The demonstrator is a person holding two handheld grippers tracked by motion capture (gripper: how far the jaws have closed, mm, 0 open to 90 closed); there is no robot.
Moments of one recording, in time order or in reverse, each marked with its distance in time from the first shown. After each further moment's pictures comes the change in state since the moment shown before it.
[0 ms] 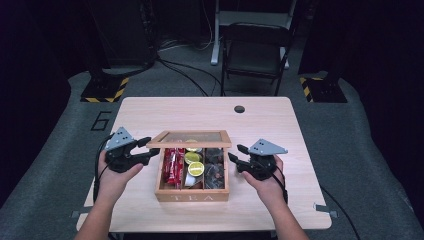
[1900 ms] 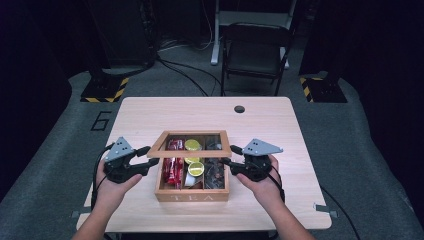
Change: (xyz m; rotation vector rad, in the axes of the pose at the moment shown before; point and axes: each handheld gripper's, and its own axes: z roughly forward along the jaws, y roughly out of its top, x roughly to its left) left arm -0.015 -0.020 -0.010 0.018 -0.007 0.003; right arm 0.016 0.012 -0.002 0.008 0.074 -0.013
